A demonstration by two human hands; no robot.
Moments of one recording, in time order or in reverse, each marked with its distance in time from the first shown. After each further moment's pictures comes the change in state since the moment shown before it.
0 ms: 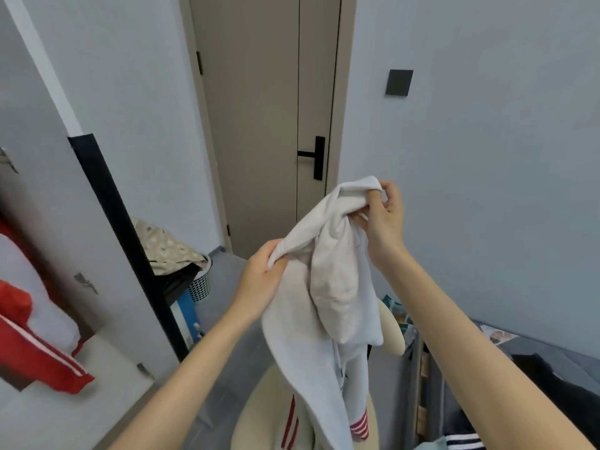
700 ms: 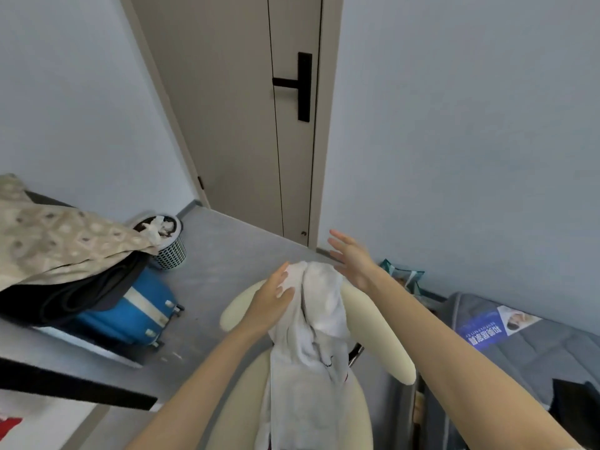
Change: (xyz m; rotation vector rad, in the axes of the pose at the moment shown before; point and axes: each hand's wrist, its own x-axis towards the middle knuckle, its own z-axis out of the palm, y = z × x) left_hand 0.174 -0.223 0.130 0.017 -0.305 -0.509; right_hand 0.194 0.283 -0.075 -0.287 -0.194 0.835
